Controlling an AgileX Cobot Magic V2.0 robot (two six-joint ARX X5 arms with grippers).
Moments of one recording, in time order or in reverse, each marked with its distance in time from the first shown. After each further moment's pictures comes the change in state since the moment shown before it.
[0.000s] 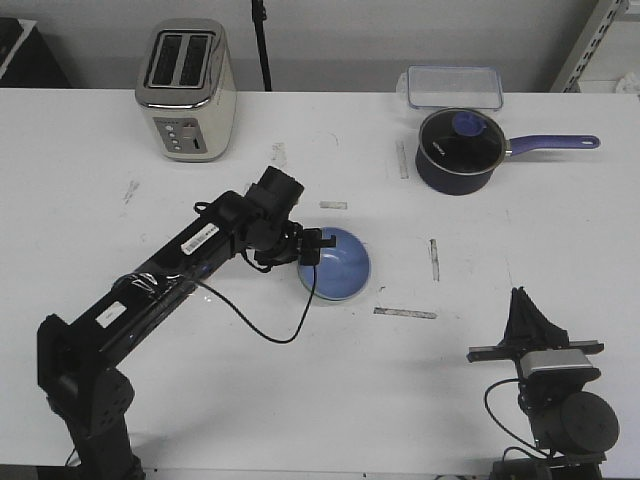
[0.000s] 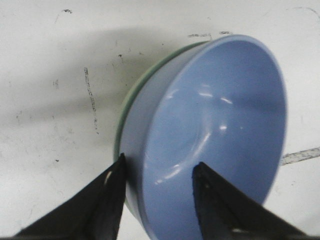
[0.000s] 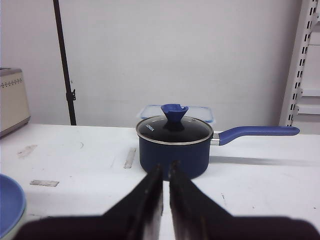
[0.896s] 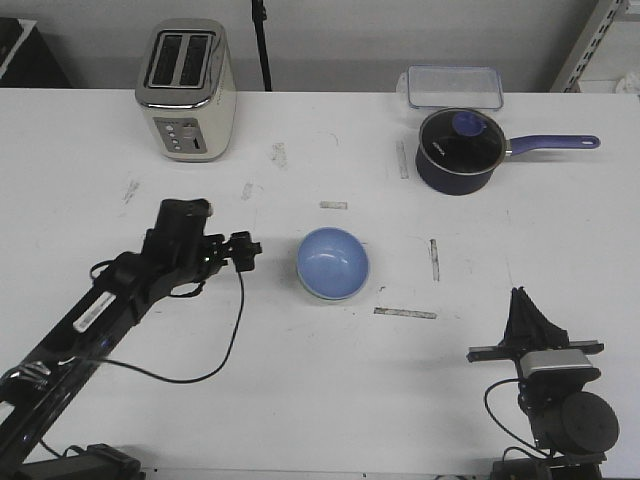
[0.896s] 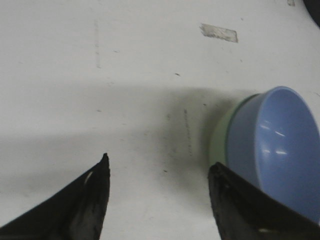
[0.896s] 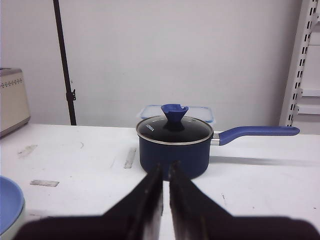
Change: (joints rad) left arm 0.227 -0.526 -0.605 0.415 -0.070 0.037; right arm 0.000 0.000 0.000 0.000 0.000 0.000
